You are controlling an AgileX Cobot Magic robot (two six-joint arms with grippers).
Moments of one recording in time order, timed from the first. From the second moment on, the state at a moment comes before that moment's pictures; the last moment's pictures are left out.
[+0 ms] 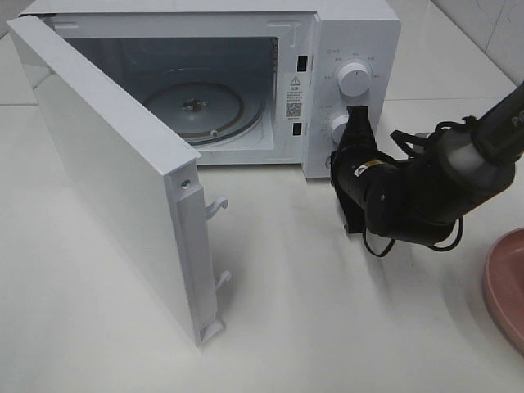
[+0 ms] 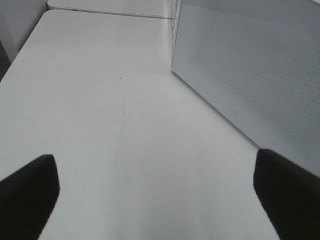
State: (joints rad) left arm 0.03 0.00 -0.52 -0.06 1.08 -0.03; right arm 0.51 2.09 -0.84 0.61 -0.87 1.30
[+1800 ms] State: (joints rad) left arm 0.03 0.00 -0.52 -0.06 1.08 -0.03; right arm 0.51 1.41 -0.63 0.20 0.43 0.16
